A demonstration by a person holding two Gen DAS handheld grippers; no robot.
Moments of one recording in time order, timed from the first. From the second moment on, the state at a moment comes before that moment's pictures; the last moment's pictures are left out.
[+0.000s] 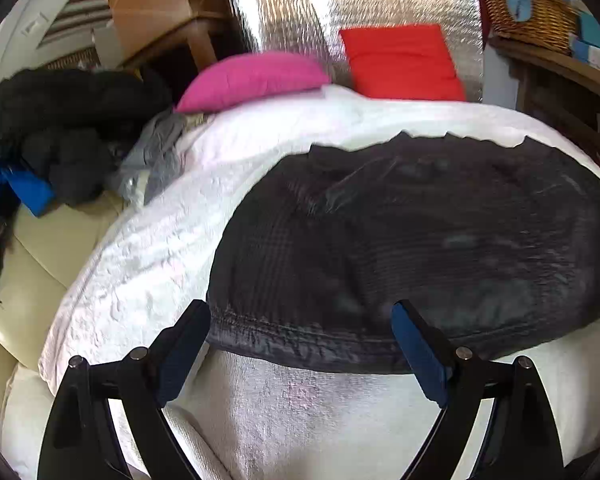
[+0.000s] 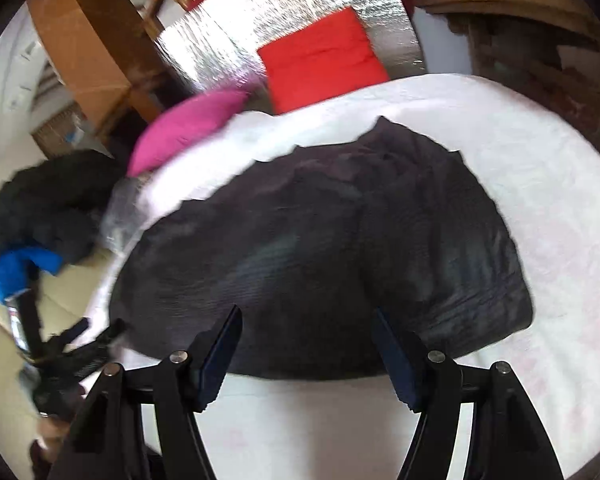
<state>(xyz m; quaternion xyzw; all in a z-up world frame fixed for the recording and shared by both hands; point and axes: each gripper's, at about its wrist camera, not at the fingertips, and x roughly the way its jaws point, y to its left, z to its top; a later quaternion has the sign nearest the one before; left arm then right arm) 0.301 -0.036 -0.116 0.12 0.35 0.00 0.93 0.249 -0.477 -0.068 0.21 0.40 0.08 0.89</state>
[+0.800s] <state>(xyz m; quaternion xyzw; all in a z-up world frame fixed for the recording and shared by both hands) 0.307 -0.071 -0.121 0.12 0.36 -0.02 0.93 0.276 -0.437 -0.090 0.17 0.43 0.05 0.89</state>
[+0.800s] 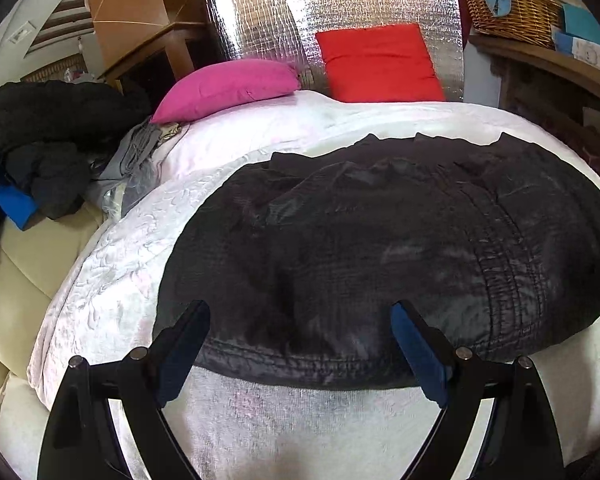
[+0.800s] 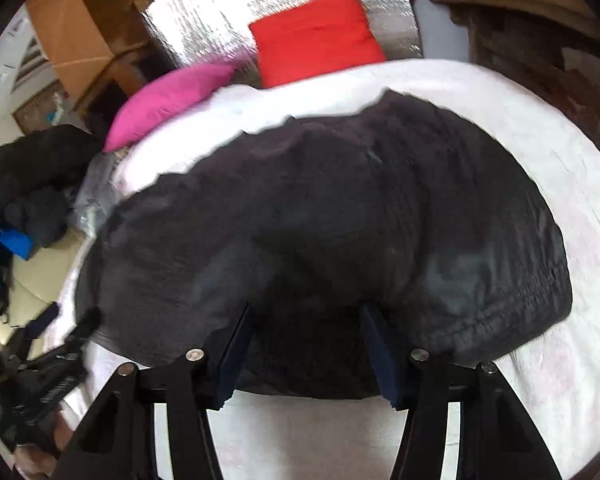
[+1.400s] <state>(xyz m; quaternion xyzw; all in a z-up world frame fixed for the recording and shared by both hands) 0.327 -0.076 -0.136 0.12 0.39 -0.02 0.91 0.294 -0.441 -0.092 0.20 0.44 0.07 0.87</state>
